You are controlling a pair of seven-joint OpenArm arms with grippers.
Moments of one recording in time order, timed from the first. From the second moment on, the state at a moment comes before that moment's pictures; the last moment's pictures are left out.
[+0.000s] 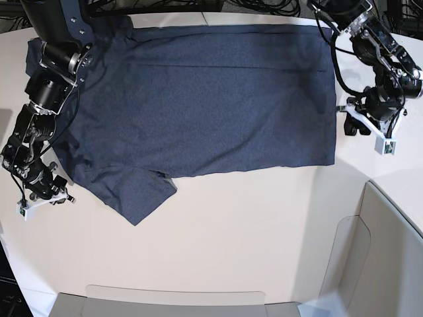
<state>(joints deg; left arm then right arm) -2.3 -5.6 -45.1 104.5 -25.7 -36.3 76.5 29.2 13.7 30.7 64.4 16.8 15.6 -55.1</state>
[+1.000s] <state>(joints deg) -21.5 -8.9 -60.1 54.4 -30.3 -37.3 65.4 36.7 12.2 30.1 45.1 17.0 15.7 -46.8</state>
